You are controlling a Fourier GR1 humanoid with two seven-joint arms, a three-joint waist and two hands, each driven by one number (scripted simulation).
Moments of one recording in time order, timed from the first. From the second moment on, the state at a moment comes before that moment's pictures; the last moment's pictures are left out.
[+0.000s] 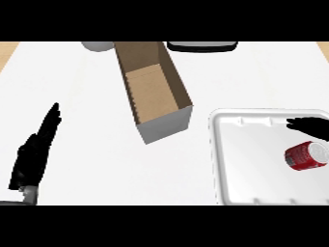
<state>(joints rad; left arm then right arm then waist) 0.01 0.35 -0.13 -1.56 -0.02 0.22 0.11 -0.21 -0.84 0.17 -1.28 0.72 0.49 -0.59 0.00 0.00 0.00</state>
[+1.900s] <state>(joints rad) 0.03 0.23 -0.02 -1.55 -0.15 0.12 0.08 -0.23 -0.56 0.03 -1.19 0.96 0.26 -0.54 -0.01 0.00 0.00</state>
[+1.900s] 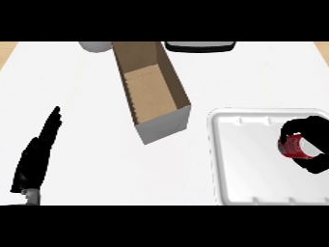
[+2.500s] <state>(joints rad) 0.04 0.24 0.00 -1.57 -0.14 0.12 0.11 -0.12 -0.20 0.02 -1.52 1.19 0.13 0.33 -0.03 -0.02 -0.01</state>
